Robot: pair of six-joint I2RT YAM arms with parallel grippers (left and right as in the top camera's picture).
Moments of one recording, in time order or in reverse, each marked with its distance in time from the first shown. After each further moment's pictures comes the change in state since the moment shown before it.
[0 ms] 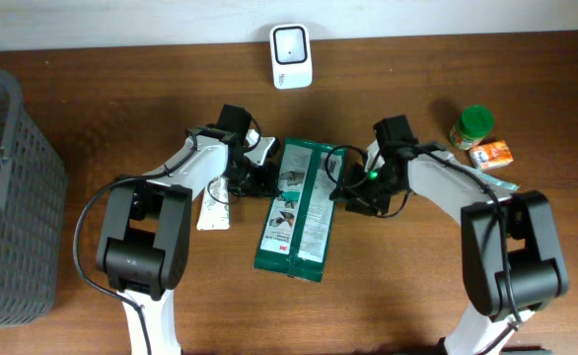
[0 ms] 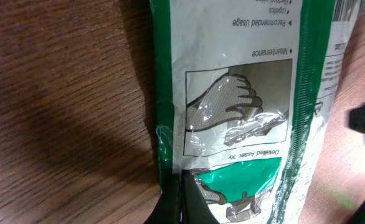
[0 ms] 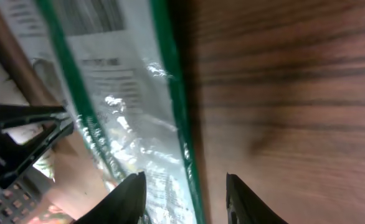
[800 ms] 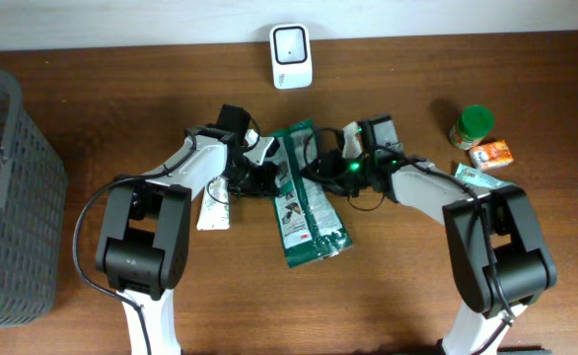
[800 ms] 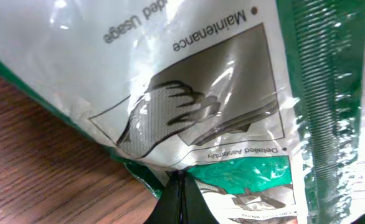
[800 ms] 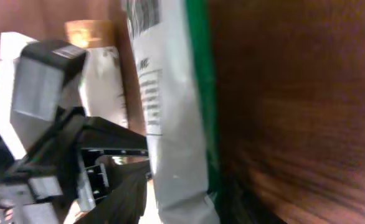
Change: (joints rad) left arm 0.003 0.001 0.001 -0.005 0.005 -0.003; right arm 0.061 0.031 -0.060 0.511 -0.164 0.075
